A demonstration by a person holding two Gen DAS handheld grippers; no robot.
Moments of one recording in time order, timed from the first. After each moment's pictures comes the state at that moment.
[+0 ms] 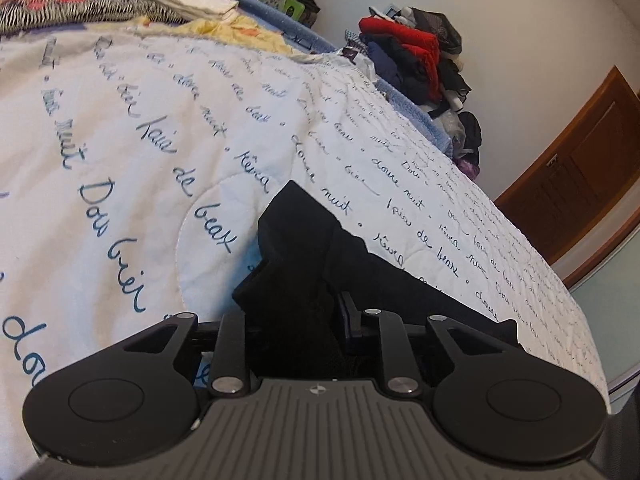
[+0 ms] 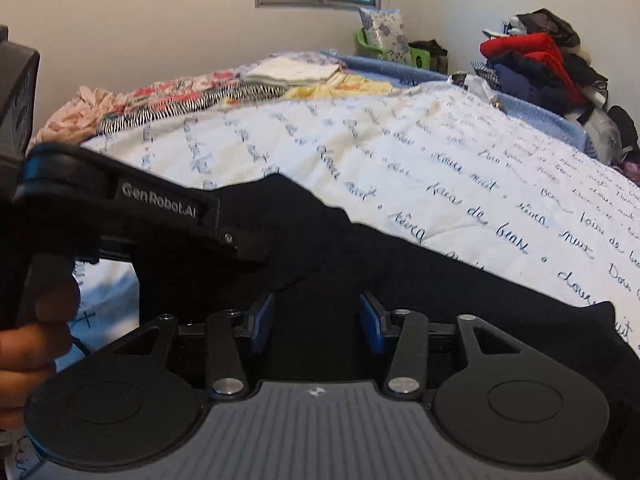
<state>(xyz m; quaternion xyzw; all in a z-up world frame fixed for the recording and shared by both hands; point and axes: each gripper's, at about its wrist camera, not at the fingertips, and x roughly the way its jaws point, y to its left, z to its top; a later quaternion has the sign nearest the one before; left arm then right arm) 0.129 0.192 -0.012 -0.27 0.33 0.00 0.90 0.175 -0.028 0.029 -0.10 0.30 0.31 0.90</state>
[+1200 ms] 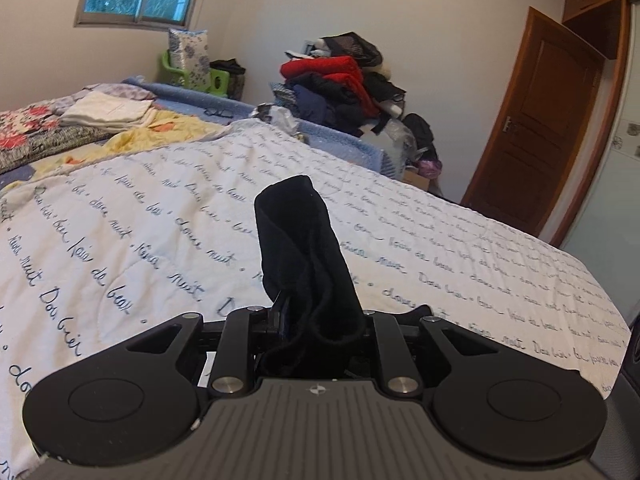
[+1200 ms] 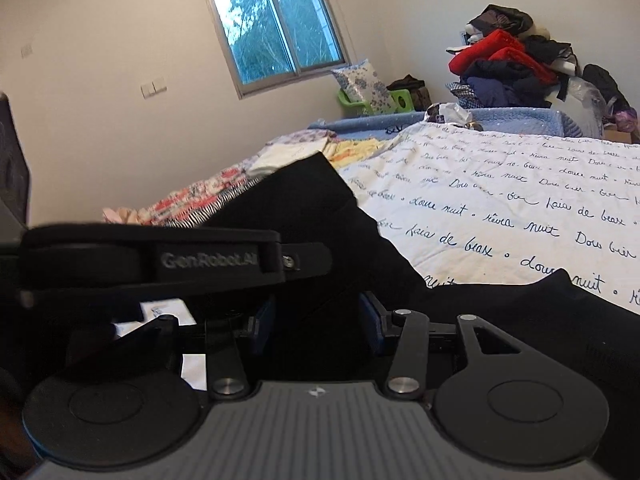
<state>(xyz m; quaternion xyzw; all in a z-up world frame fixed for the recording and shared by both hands) 0.090 0.070 0.069 -0.12 0.26 -0.04 0.96 0.135 -0.103 0.077 0.08 0.25 0.33 0.91</state>
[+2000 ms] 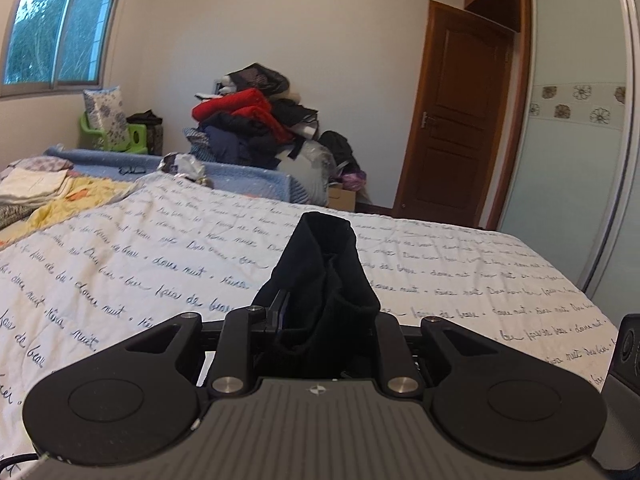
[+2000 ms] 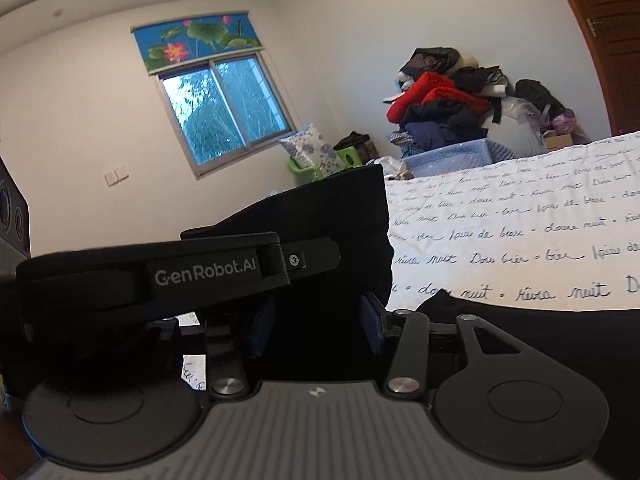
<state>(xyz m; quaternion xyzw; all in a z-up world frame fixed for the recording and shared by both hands) 0.066 -0.034 0.095 -0.04 0.19 -0.14 0.97 0.104 -0.198 0.090 0.17 0.18 0.25 0.93</state>
